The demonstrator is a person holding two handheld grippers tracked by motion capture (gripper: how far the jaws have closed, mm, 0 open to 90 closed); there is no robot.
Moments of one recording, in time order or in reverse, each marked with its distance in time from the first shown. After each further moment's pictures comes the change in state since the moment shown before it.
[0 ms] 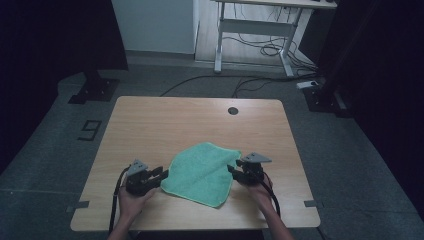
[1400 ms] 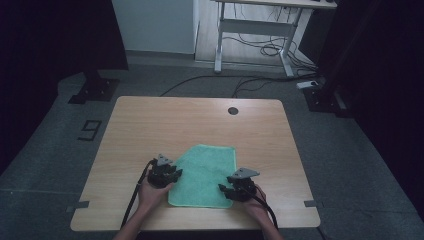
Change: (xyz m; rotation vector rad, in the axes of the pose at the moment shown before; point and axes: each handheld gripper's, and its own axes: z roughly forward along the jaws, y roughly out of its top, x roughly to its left) left arm -0.011 0.004 0.066 0.197 0.103 0.070; right arm 0.034 -0.033 0.004 0.117 0.100 -0.102
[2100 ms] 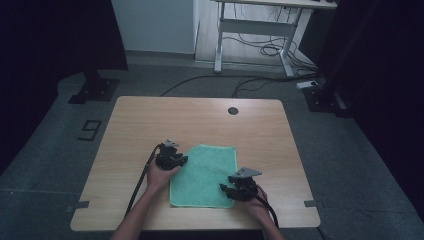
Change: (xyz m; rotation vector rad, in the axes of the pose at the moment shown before) left arm 0.016 0.044 0.041 0.071 -0.052 -0.033; right arm -0.005 -0.002 -0.002 -0.005 0.010 0.014
